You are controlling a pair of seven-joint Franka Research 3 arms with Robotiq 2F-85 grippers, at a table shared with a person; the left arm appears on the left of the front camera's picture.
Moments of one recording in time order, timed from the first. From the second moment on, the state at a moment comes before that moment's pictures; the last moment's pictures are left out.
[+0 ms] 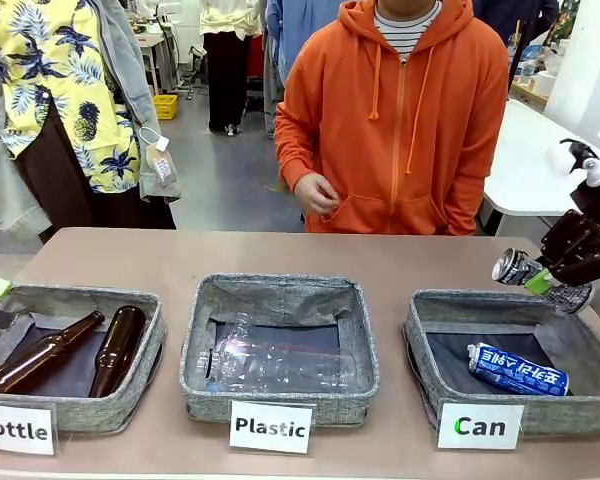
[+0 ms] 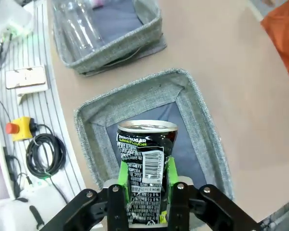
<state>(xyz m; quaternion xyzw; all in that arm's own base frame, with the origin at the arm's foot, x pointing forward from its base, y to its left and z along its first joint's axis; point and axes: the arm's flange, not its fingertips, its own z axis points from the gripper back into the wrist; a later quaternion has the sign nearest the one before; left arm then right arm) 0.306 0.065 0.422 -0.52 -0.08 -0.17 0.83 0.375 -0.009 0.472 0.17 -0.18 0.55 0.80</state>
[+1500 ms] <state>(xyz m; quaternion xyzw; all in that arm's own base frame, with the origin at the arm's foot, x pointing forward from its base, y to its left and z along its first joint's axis) 0.296 0.077 0.432 -0.55 -0.09 -0.16 0.81 0.441 -0.021 0.478 0.31 -0.11 0.19 0.92</state>
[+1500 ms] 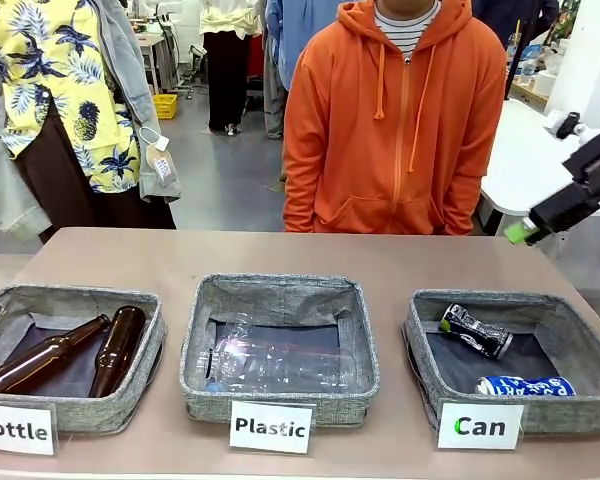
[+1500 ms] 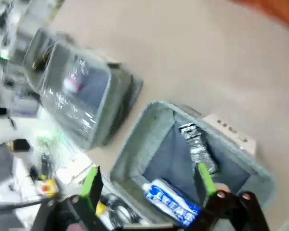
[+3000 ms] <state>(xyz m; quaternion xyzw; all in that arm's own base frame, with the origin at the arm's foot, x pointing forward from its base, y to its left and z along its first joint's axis) 0.296 0.077 0.432 -0.55 -0.09 -0.16 0.81 0.454 0.005 0.422 0.59 0.19 -0.03 0.78</state>
